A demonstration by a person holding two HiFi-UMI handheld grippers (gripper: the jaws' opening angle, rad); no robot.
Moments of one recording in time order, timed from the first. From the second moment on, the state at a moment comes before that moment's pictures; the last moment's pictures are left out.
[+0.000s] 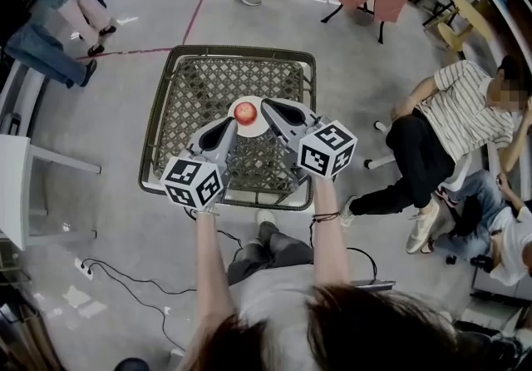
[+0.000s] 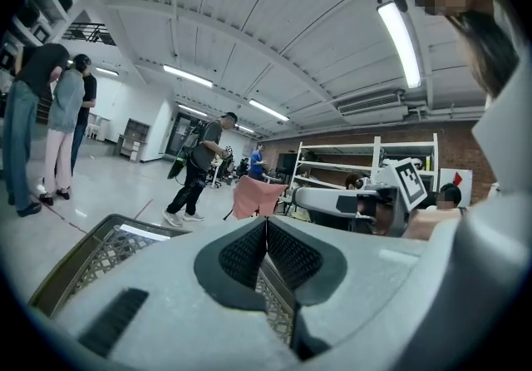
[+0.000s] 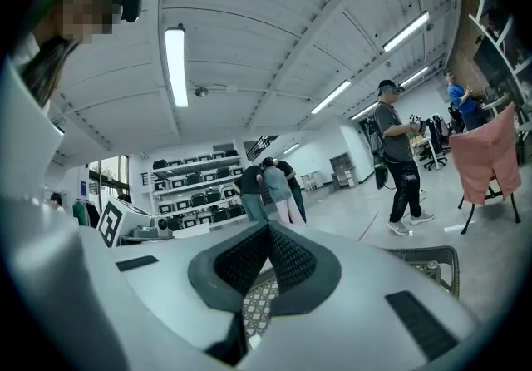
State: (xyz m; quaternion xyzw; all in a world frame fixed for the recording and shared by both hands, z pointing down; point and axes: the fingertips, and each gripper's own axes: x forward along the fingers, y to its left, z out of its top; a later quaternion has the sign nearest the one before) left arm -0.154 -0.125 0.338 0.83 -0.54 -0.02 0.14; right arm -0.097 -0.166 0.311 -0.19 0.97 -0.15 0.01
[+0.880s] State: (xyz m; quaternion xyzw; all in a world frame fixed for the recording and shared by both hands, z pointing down) left arm -0.177 -0.169 0.430 0.81 -0.55 0.03 0.21; right arm -0.111 -0.215 0.410 -0.21 0.95 -0.20 -0.05
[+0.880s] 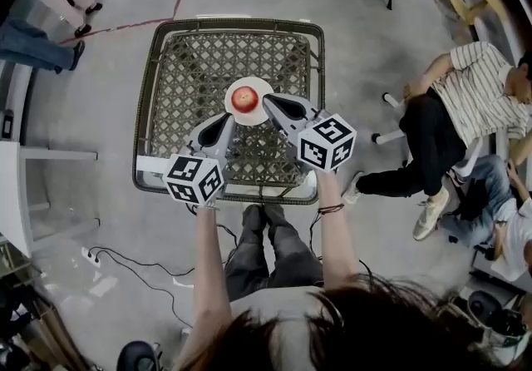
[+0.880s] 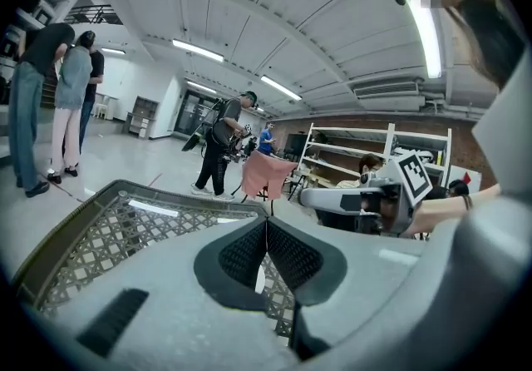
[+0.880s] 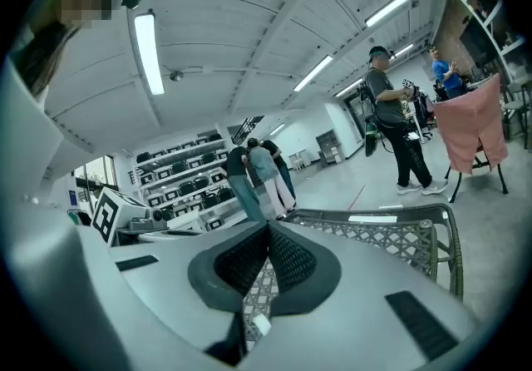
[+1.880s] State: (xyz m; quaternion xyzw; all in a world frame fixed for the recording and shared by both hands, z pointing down) left arm -0.175 -0.192 0.530 0.80 -0.54 0.08 0.23; right arm -0.110 -0.227 0.516 -0.20 0.95 -0.24 -0.10
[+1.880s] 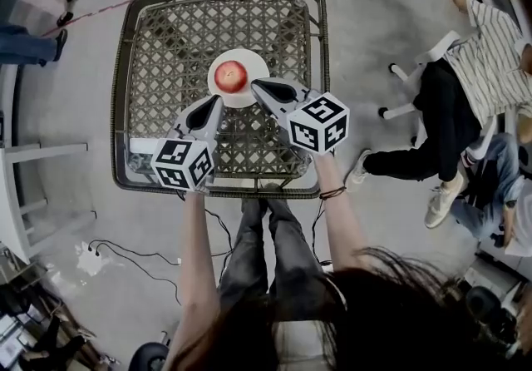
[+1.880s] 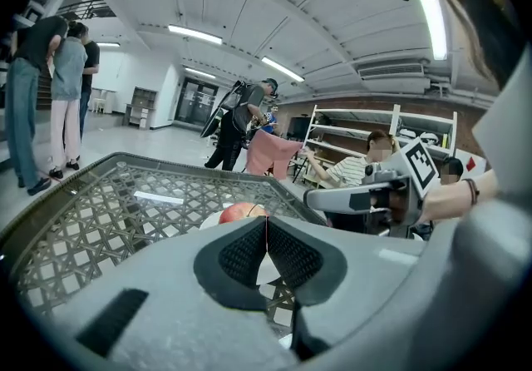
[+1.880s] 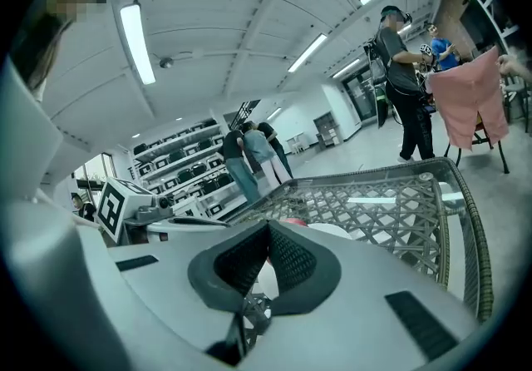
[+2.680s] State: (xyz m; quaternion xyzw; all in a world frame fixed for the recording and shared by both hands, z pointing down) left arm -0.176 -0.205 0.570 0.81 -0.54 0.12 0.22; right arm -0.111 -0.231 0.547 -0.21 0.94 -0.24 -0.11
